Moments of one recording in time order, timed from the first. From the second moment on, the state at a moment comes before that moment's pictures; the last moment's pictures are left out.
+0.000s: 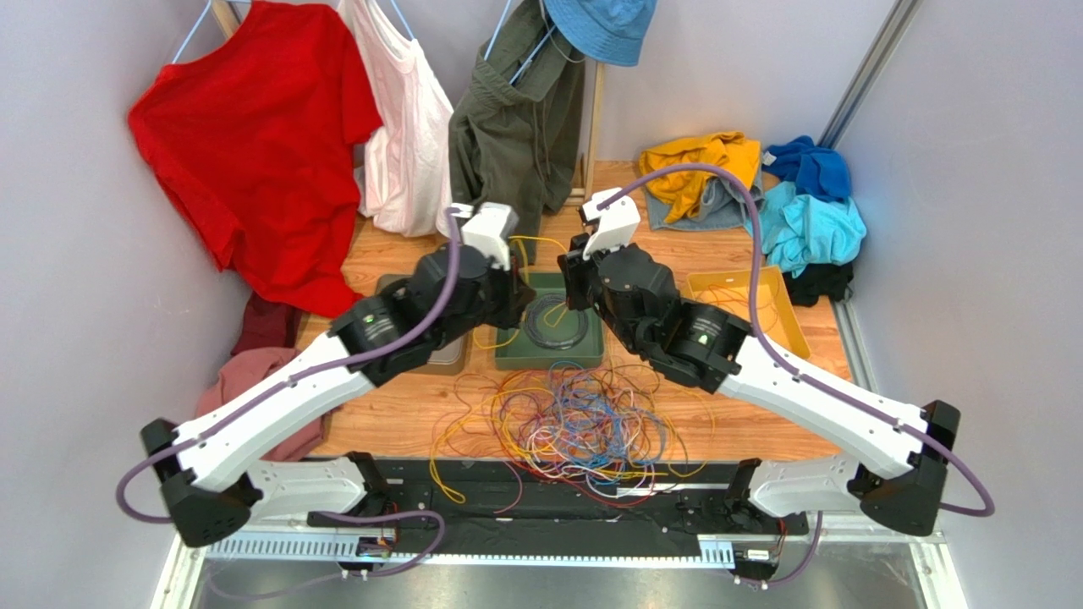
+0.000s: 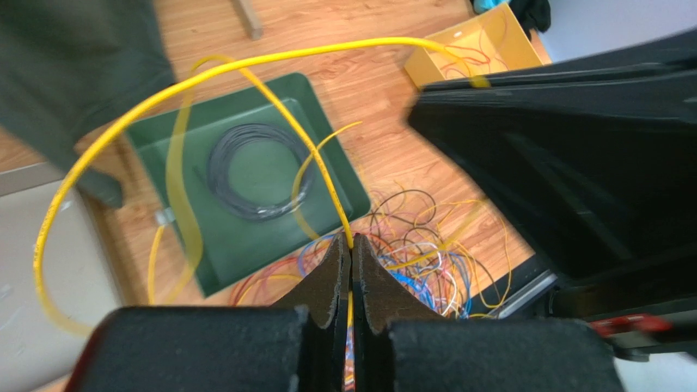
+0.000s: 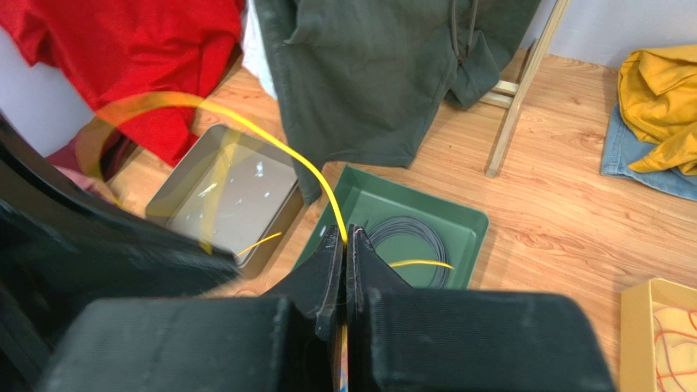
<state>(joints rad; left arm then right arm) -0.93 1.12 1.25 -0.56 -0.26 -0.48 1.05 1.24 1.29 -0.30 0.56 0.29</state>
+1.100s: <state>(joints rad) -0.80 1.65 1.06 0.00 -0.02 -0.48 0.79 1.46 0.89 0.11 0.33 0.39</state>
